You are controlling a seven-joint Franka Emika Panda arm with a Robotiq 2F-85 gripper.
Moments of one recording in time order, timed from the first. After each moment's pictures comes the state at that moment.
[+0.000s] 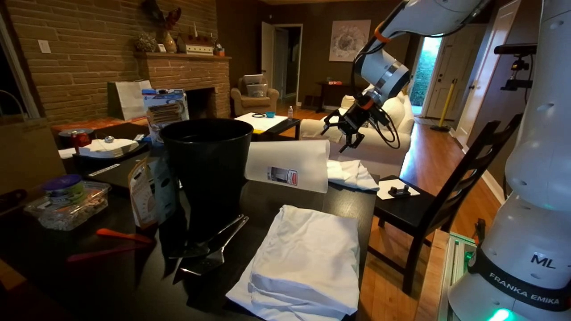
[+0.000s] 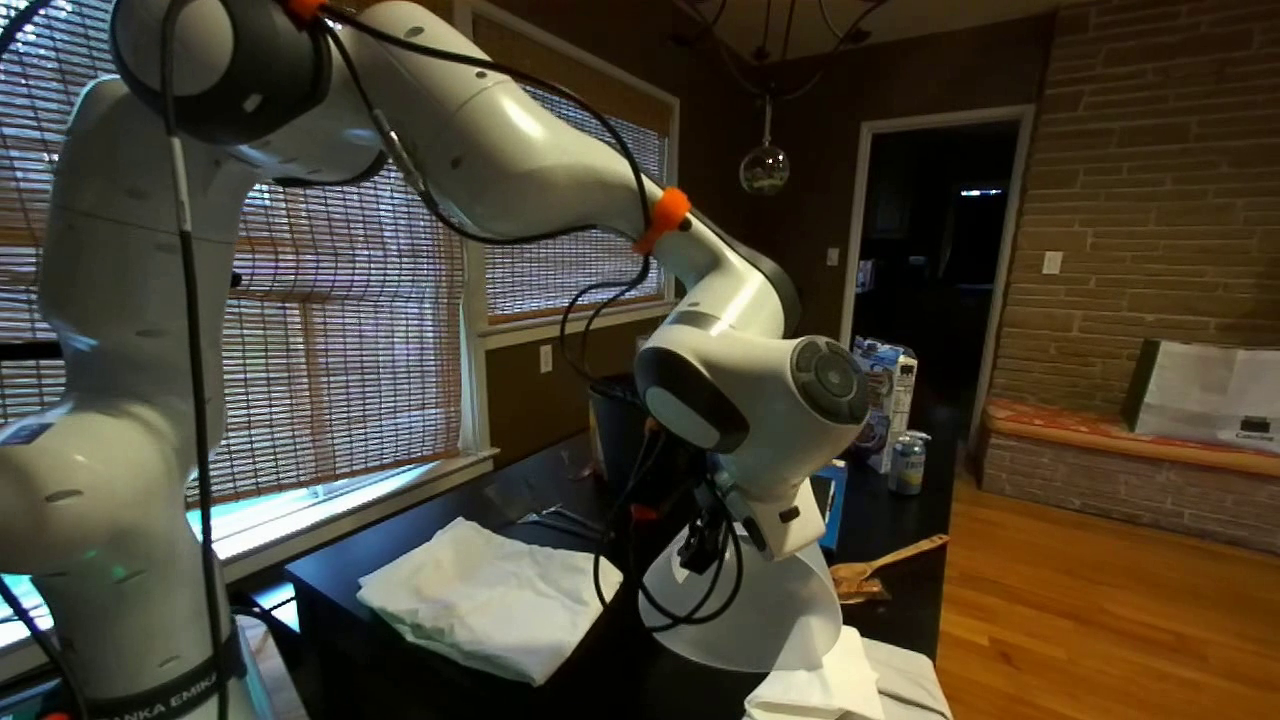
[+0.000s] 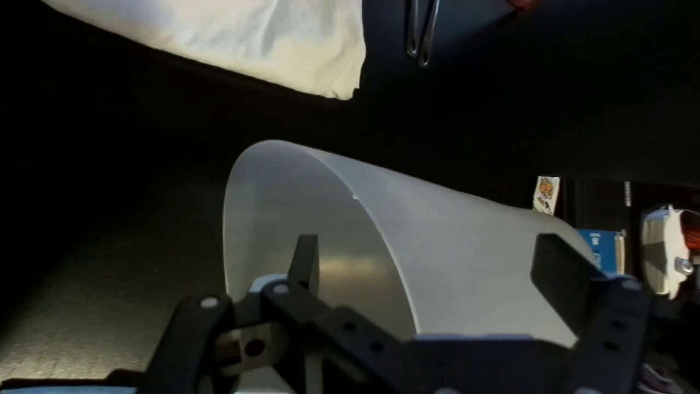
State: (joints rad) arm -0.43 0.26 -0.35 -2.09 0.91 1.91 -0.25
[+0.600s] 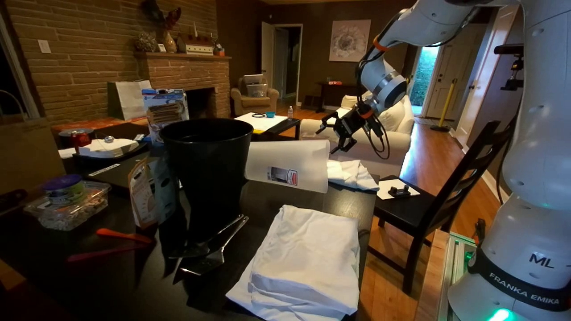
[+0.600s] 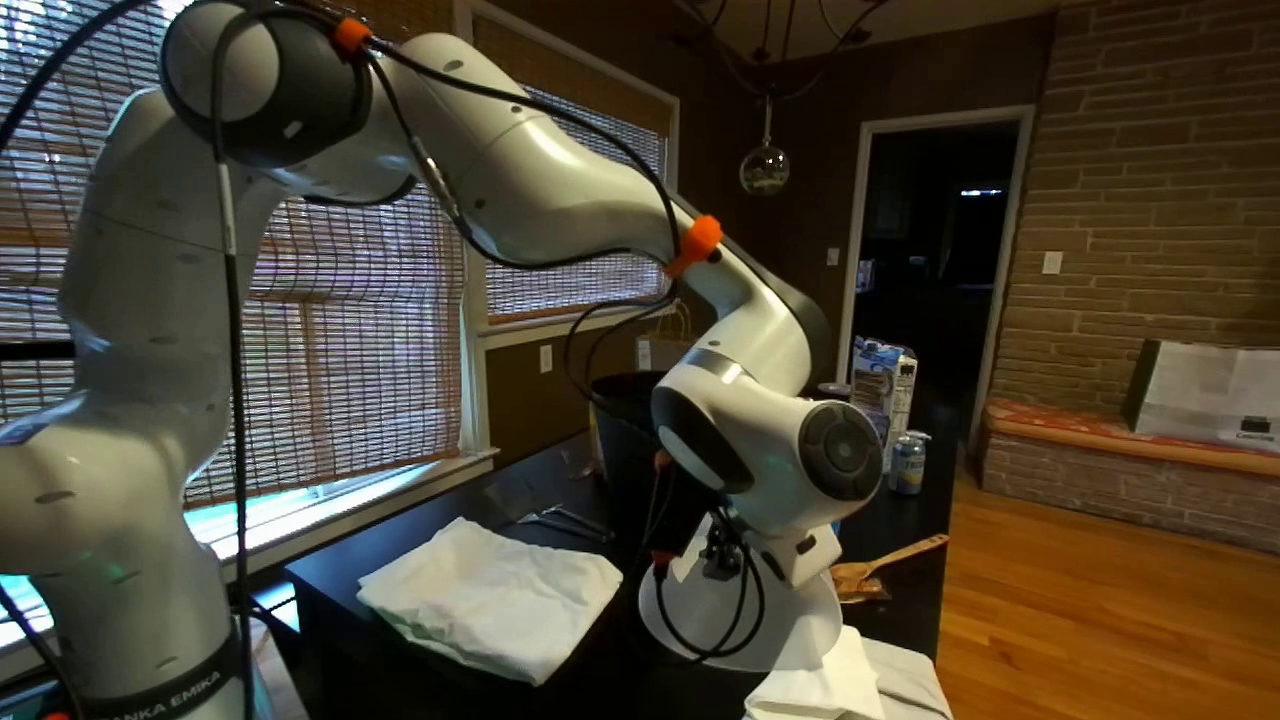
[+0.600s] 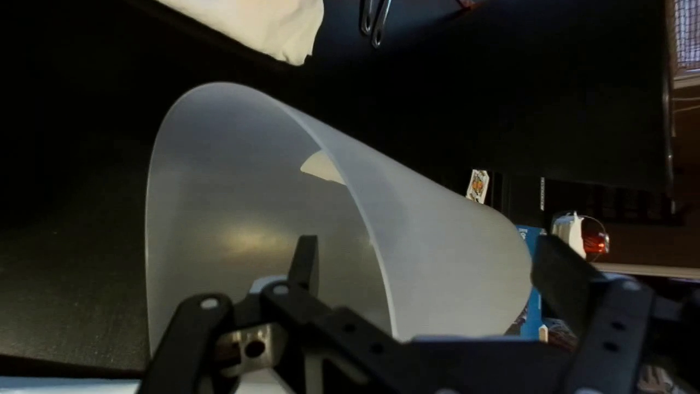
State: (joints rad) arm -0.46 0.35 -0.34 -2.05 1.10 1.86 -0.49
